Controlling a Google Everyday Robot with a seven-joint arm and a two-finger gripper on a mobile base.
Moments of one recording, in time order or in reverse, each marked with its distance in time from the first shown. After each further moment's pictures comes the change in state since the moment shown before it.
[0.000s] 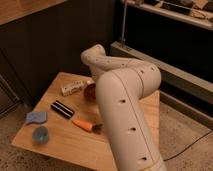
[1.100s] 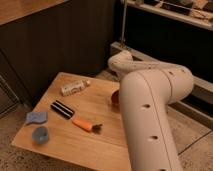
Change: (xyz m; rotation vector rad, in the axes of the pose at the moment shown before) arm 0.125 -0.133 0.041 0.170 0.202 0.200
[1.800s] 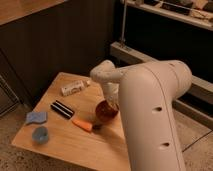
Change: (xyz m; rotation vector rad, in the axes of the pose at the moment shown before) arm 0.057 0.114 -0.043 -0.053 -0.083 -0.304
